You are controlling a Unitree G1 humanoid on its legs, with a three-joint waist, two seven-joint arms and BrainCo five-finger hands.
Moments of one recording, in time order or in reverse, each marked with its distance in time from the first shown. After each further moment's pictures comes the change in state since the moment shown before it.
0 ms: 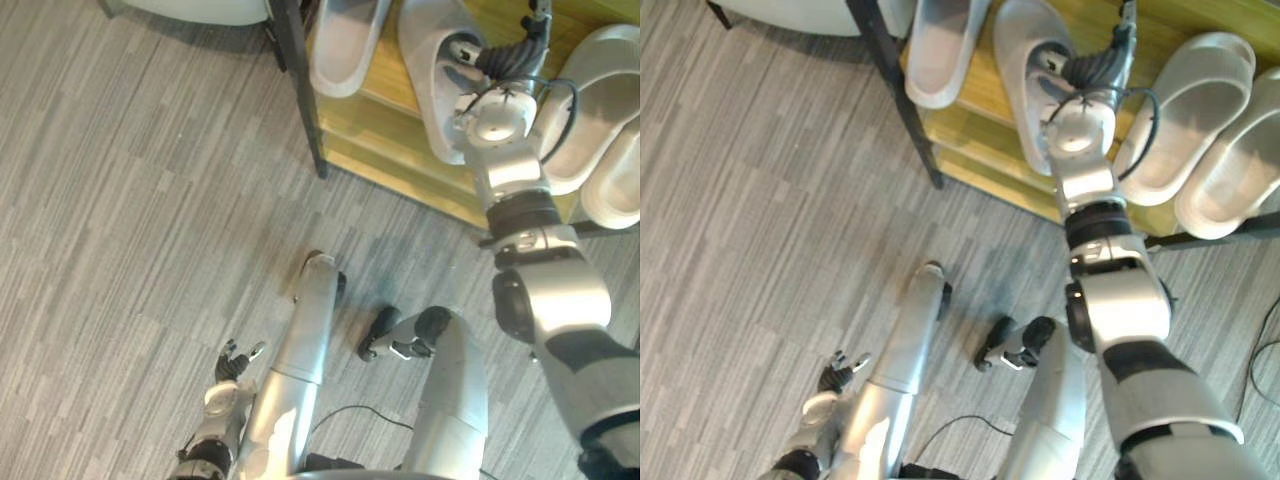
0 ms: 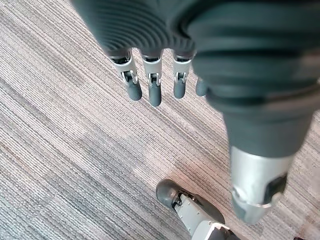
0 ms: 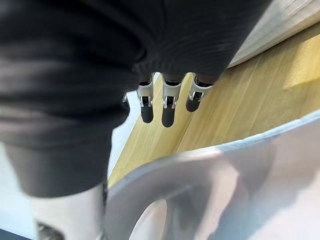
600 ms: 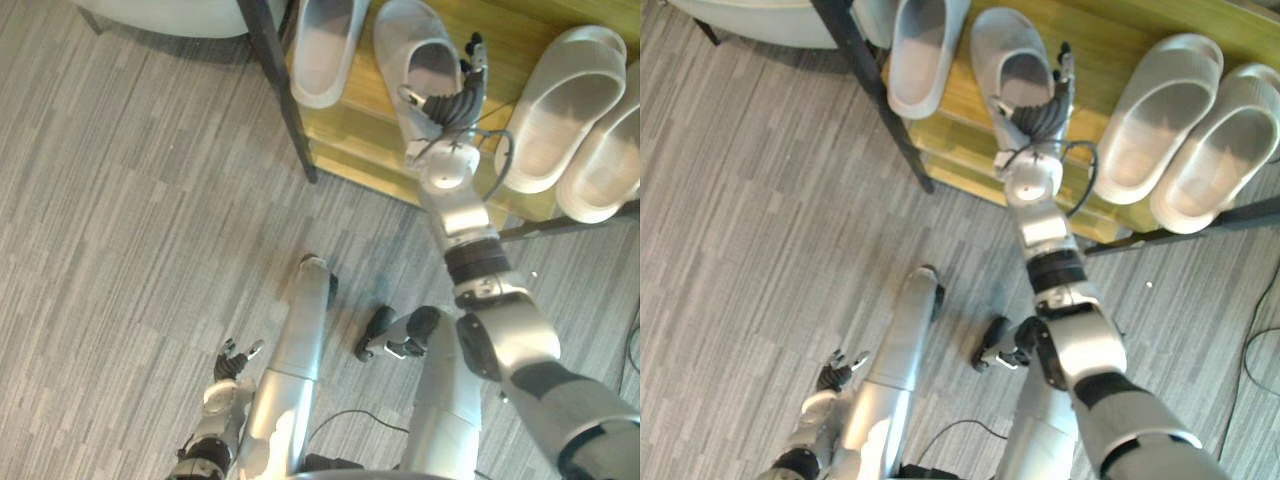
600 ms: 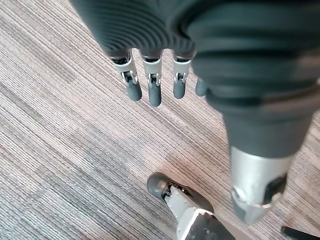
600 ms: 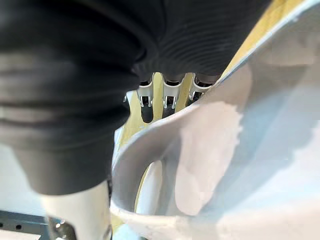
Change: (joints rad) left arm -0.007 0.009 0.012 -0.003 -0.018 0.005 -0.001; right arm 0.281 0.234 -0.041 -0.296 -0.010 -0.016 0.000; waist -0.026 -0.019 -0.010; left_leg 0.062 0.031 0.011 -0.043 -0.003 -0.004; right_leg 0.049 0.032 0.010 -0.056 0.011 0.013
